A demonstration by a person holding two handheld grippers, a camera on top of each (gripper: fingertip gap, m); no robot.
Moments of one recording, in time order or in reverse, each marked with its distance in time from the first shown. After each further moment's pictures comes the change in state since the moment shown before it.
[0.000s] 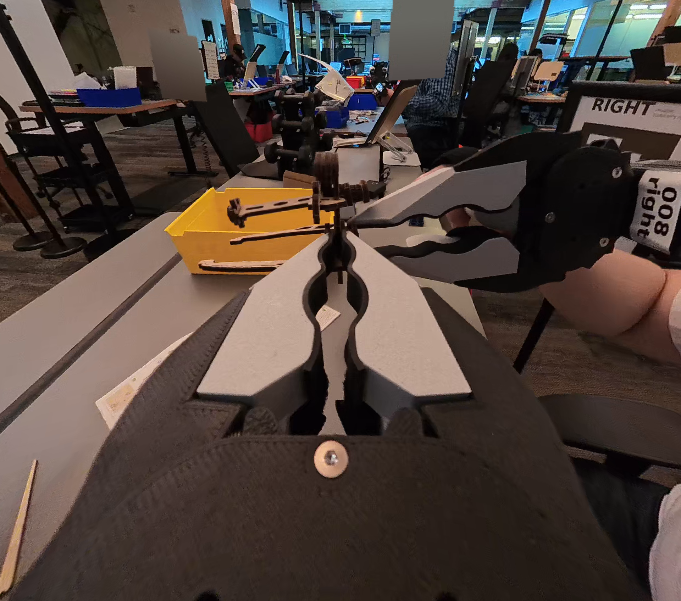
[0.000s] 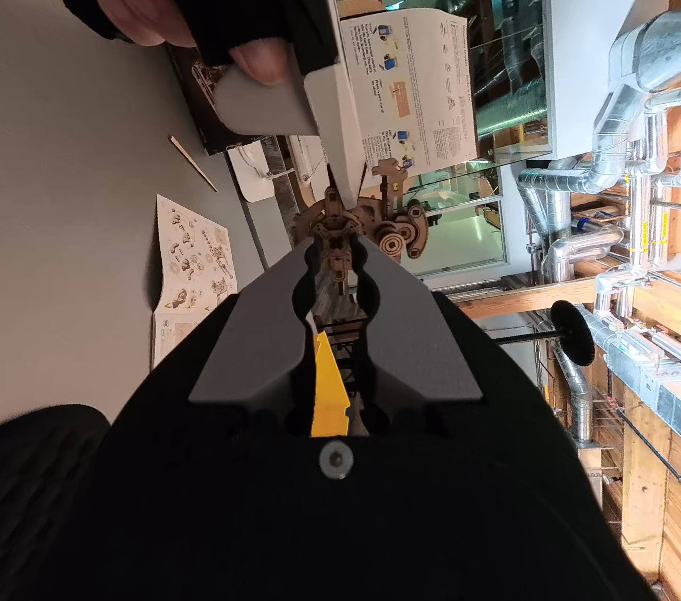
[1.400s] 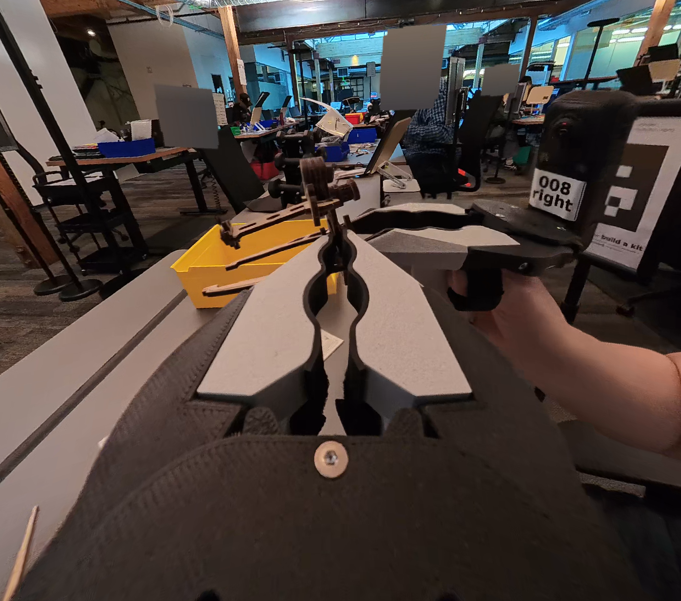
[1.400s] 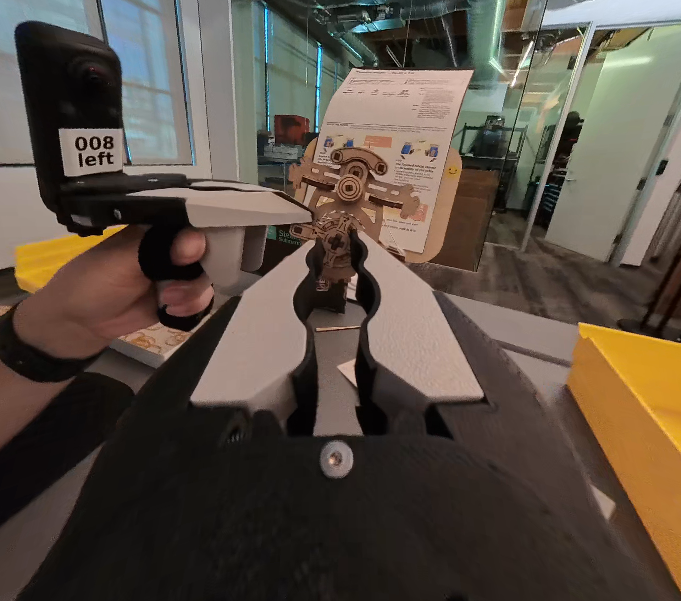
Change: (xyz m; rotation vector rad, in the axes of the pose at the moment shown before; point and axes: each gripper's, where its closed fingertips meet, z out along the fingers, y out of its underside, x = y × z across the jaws) left arm 0.014 -0.015 0.000 0.098 0.000 0.066; right arm 0.018 0.000 -0.015 0.351 0.061 1.206
